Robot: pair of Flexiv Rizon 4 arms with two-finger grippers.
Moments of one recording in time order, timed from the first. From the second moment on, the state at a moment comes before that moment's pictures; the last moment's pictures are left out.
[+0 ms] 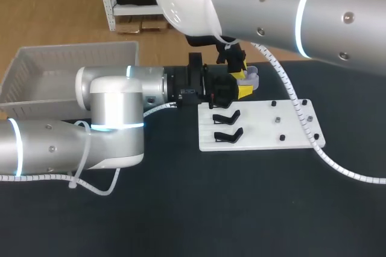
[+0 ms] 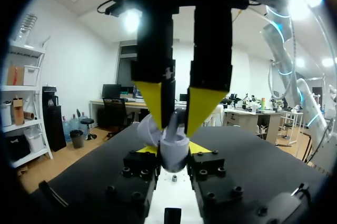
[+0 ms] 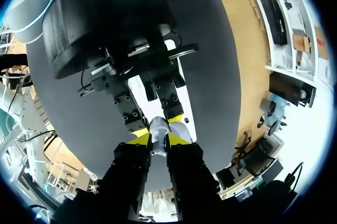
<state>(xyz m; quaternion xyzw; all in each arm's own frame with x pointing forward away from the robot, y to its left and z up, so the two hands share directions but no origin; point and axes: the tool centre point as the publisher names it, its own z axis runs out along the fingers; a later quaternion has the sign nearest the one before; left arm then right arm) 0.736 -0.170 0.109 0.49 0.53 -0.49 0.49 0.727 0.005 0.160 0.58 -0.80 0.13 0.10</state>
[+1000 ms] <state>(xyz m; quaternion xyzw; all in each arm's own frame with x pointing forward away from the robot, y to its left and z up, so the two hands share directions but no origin) 0.736 -0.170 0.109 0.49 0.53 -0.49 0.49 0.729 0.007 0.162 0.58 -0.79 0.14 0.10</state>
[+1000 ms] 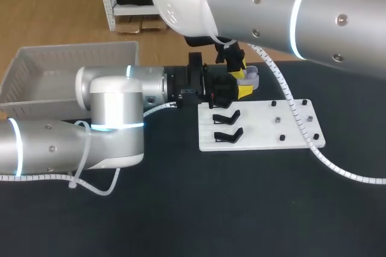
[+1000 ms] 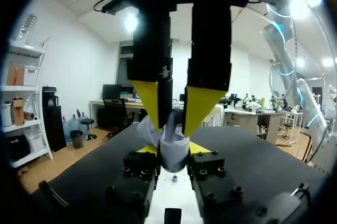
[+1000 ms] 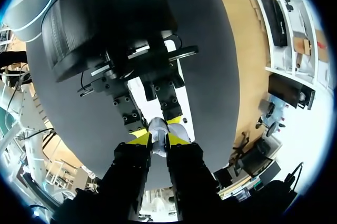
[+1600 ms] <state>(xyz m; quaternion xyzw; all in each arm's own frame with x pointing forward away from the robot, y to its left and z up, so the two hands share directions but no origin) 0.736 -0.171 0.109 0.49 0.53 -0.49 0.49 0.731 0.008 0.163 0.58 -0.79 0.14 0.11</state>
